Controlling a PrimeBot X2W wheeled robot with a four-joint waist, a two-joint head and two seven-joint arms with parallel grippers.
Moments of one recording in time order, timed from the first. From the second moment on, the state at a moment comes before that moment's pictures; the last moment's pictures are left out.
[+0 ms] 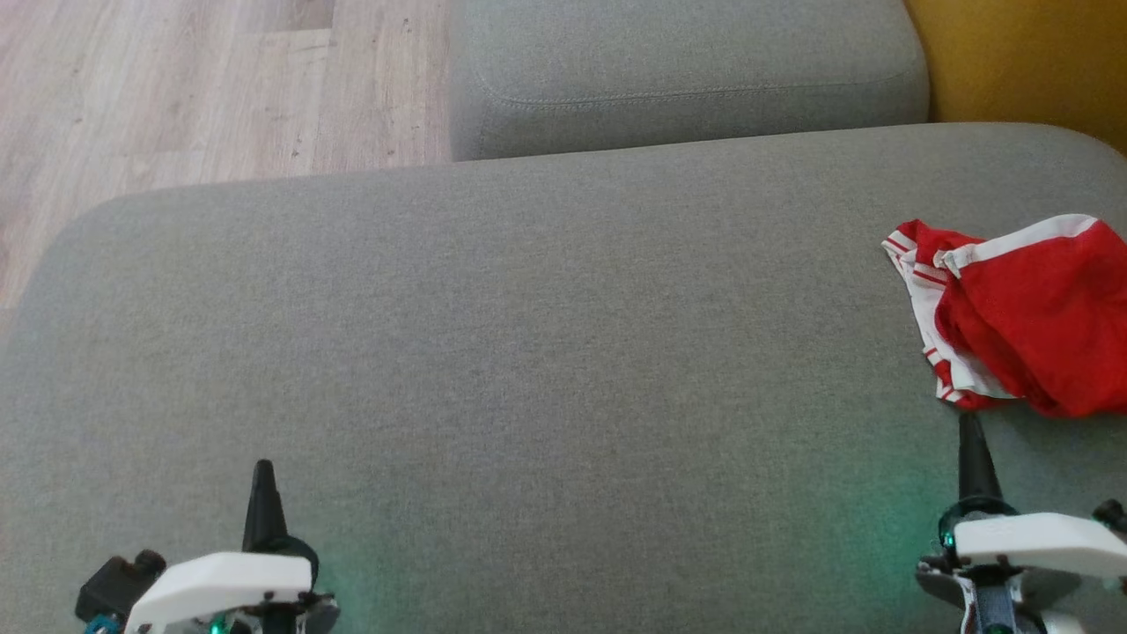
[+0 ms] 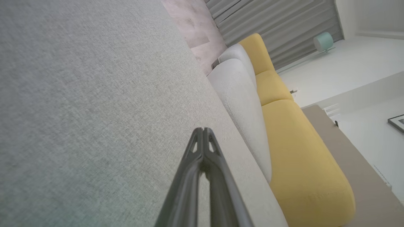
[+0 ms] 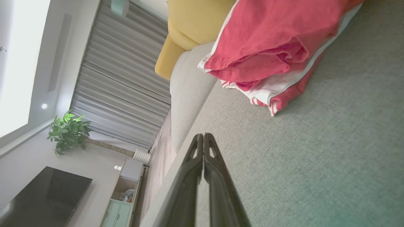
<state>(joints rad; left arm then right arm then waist) -0.01 0.05 -0.05 0.32 -1.13 -0.07 -0.03 0.02 -0.05 -0.06 0.29 1.08 0.13 -0.04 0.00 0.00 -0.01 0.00</state>
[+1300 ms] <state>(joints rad) -0.04 0.05 0.05 0.29 -1.53 -0.11 0.08 -0.04 -0.05 -0.11 0.29 1.52 0.13 0.07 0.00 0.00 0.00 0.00</state>
